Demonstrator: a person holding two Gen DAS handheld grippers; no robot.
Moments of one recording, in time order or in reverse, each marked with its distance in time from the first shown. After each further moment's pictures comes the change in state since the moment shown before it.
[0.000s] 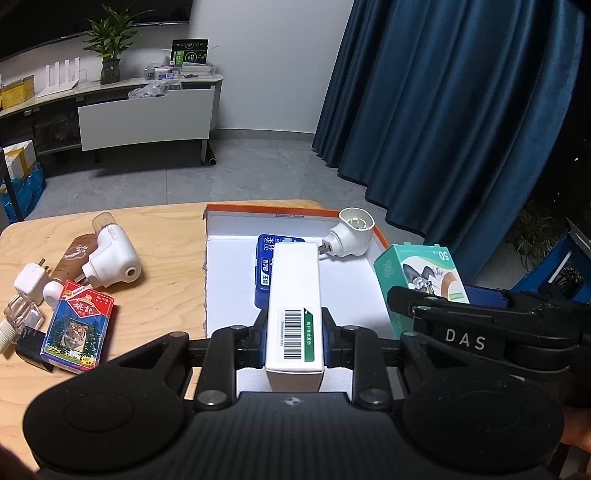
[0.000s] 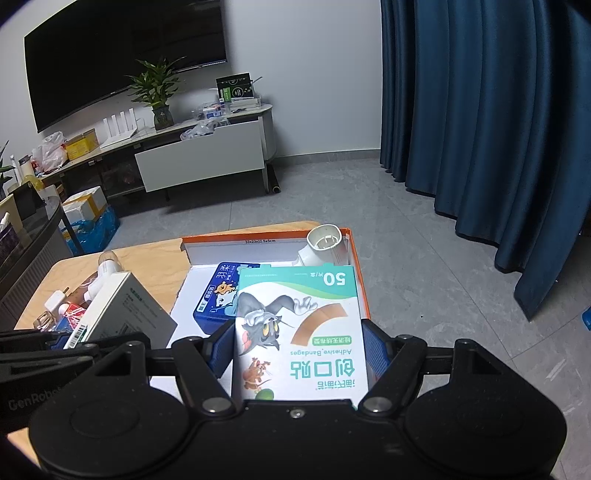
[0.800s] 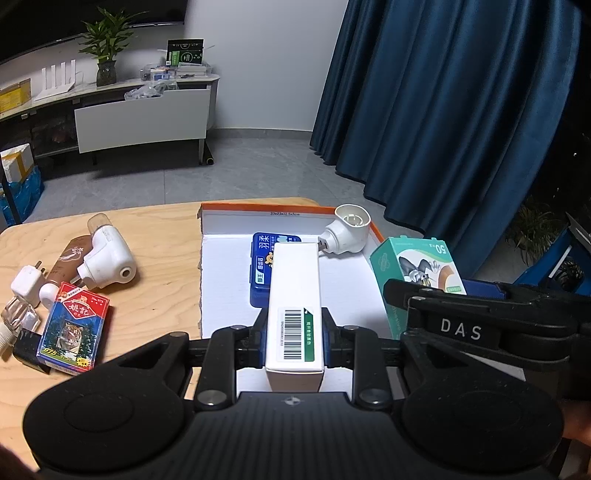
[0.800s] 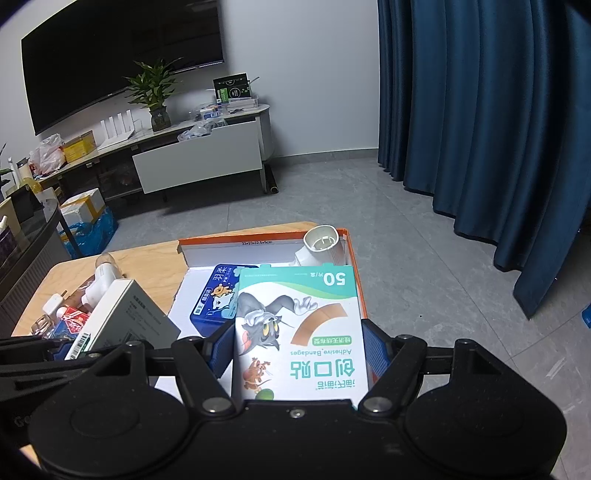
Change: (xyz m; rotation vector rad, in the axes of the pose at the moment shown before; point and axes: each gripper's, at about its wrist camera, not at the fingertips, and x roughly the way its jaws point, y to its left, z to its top) left arm 0.005 -0.003 -0.002 0.014 0.004 -0.003; right arm 0.003 -0.002 0.003 0.004 -0.004 -0.008
